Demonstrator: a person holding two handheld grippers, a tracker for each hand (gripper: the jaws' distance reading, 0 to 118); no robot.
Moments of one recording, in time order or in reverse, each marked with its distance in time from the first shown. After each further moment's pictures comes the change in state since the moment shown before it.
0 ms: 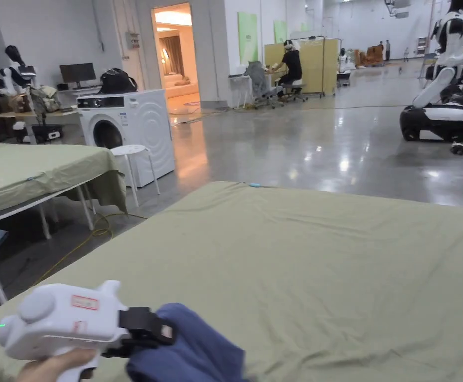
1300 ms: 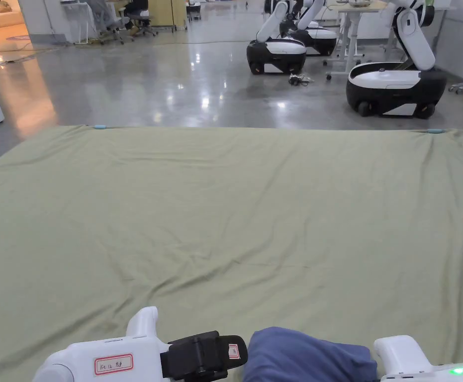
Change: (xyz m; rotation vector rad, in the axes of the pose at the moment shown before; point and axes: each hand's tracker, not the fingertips) left arm 0.169 -0.208 -0.164 -0.317 -0.471 -0.088; right arm 0.044 -0.012 -0.064 -0.384 -0.410 0.301
